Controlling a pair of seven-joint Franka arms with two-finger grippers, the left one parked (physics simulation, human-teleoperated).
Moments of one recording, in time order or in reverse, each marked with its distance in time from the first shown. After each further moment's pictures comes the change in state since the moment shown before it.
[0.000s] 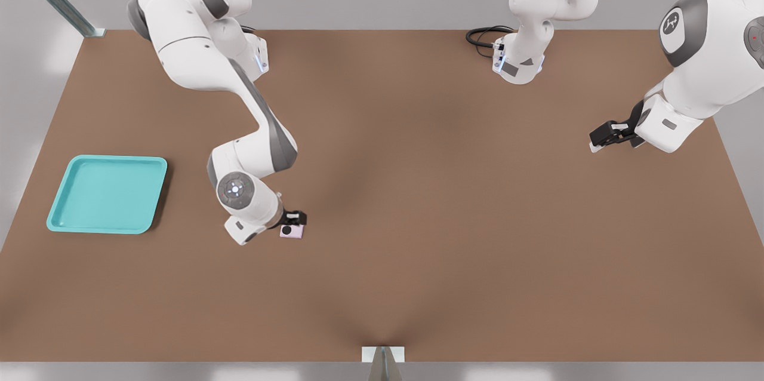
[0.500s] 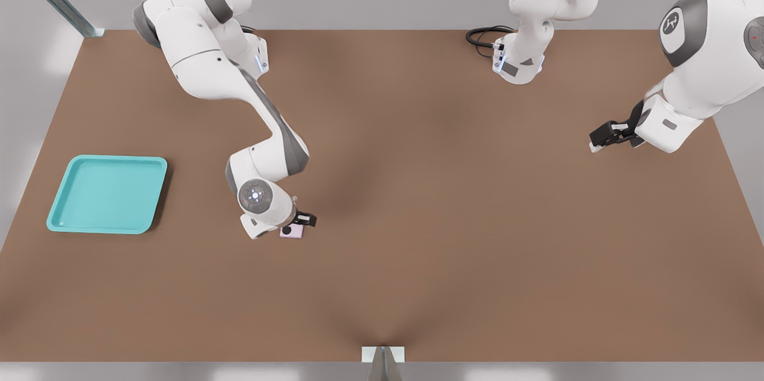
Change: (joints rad) arm 0.016 0.041 0.001 -0.080 0.003 0.055 0.206
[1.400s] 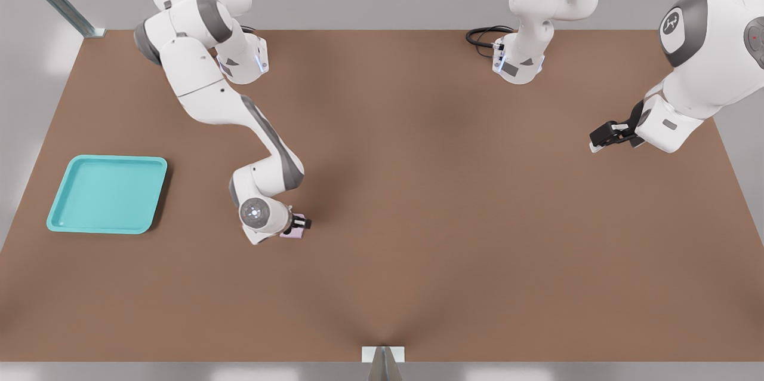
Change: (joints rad) arm -0.048 0.119 0.000 -0.096 0.002 0.141 -0.097
